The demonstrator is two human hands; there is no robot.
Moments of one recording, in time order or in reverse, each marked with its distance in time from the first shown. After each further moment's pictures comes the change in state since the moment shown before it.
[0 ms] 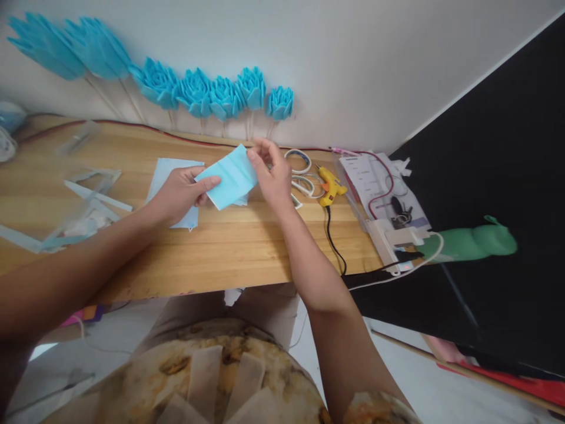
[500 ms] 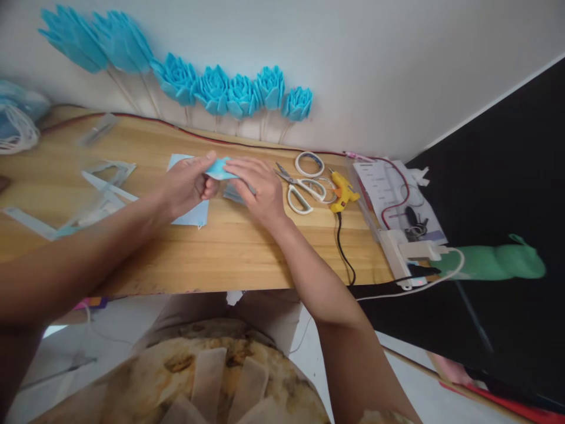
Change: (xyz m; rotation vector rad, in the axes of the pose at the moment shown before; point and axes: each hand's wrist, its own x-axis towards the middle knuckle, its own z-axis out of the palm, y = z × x) left_hand 0.008 0.010 -0.006 -0.375 0.033 -0.152; right_hand -0.018 -0.021 0.022 -0.118 -0.206 -0.352
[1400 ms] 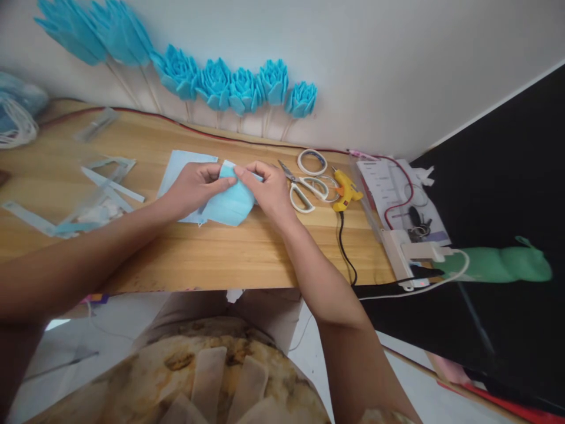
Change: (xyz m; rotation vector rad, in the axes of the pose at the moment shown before) left_hand -0.008 -0.011 0.002 0.466 -0.039 0.201; right_hand 0.004 -0.006 -0.003 0.381 -0.009 0.609
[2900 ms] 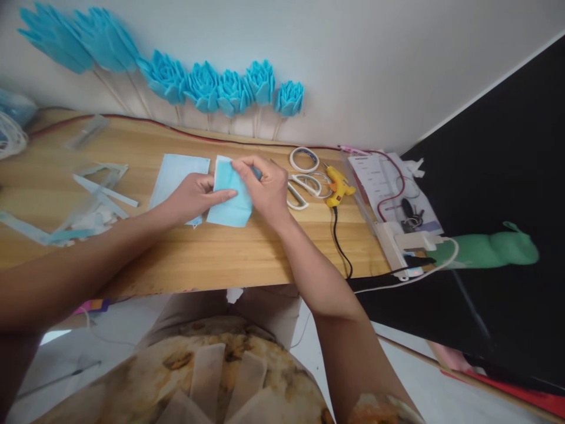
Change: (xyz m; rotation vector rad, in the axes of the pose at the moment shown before) left_hand -0.005 0.001 0.006 0.123 -0.127 -0.015; right_hand -0.007 -0.014 -0.004 -0.198 0.192 -0.222
